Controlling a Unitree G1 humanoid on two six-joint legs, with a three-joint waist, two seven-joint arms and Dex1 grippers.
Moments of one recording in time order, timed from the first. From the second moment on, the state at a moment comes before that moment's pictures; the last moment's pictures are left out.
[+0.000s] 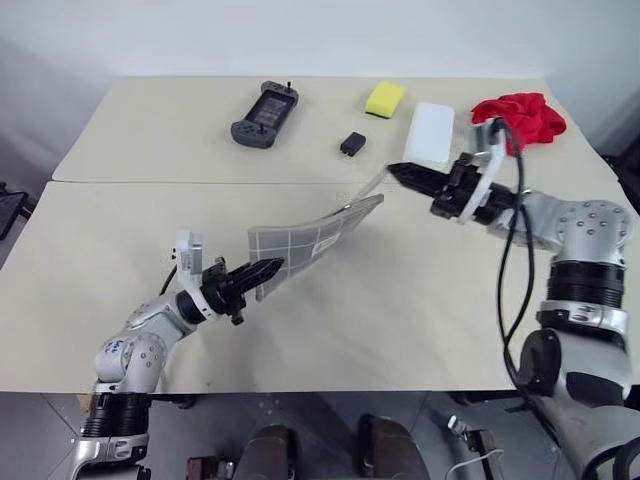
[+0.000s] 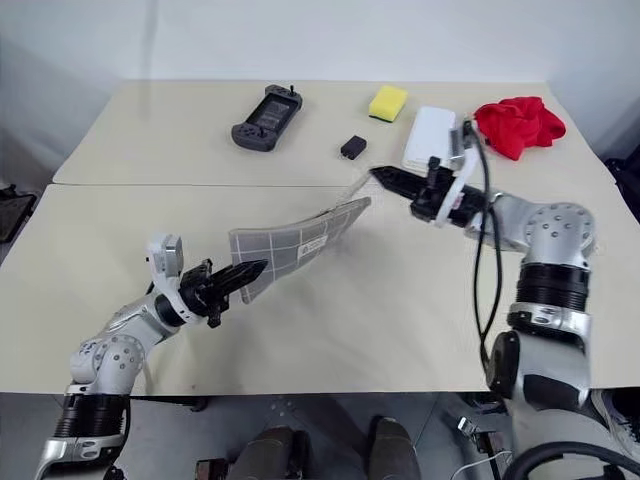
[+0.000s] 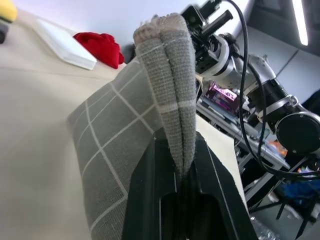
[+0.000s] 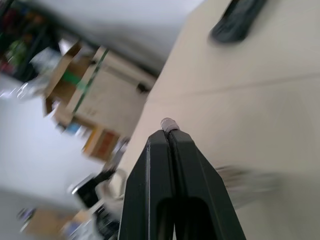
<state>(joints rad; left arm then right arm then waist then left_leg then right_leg) -0.26 0.47 0.15 -0.03 -0.86 0.53 -0.94 -0.95 -0.53 -0.36 0.47 1.11 1.20 0.49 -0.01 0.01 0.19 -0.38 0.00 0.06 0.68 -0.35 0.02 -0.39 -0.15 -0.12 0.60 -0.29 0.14</state>
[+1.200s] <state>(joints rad) -0.41 0.47 0.08 0.05 -0.88 0.70 -1.15 -0.63 -0.95 -0.08 0.19 0.71 0.89 1.23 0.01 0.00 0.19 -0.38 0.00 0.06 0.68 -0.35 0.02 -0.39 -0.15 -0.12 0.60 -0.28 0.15</state>
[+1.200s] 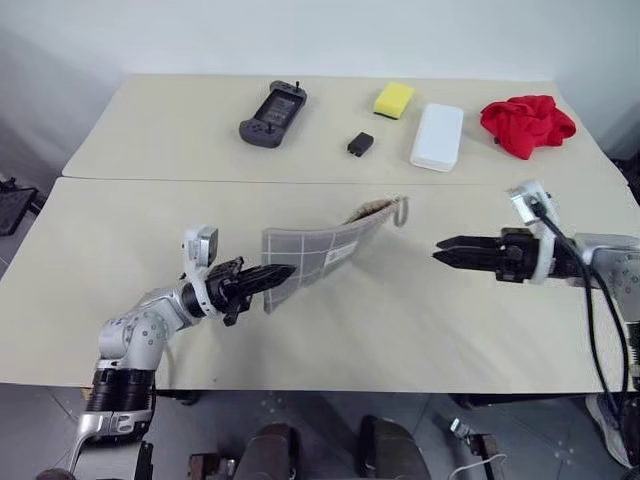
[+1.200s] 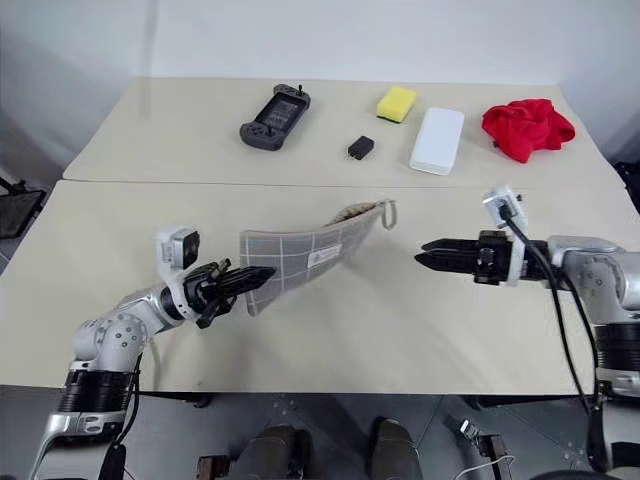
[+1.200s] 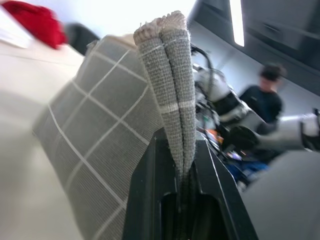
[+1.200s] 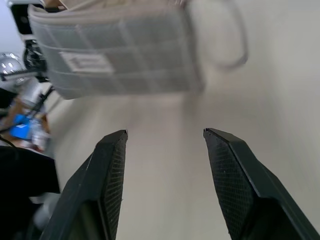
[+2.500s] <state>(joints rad) -0.37 0.25 -0.04 0.29 -0.36 -0.32 -1.13 -0.85 -0.88 0.13 -0.12 0.60 0.79 1.36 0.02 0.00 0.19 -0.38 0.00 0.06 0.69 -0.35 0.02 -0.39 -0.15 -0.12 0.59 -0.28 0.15</state>
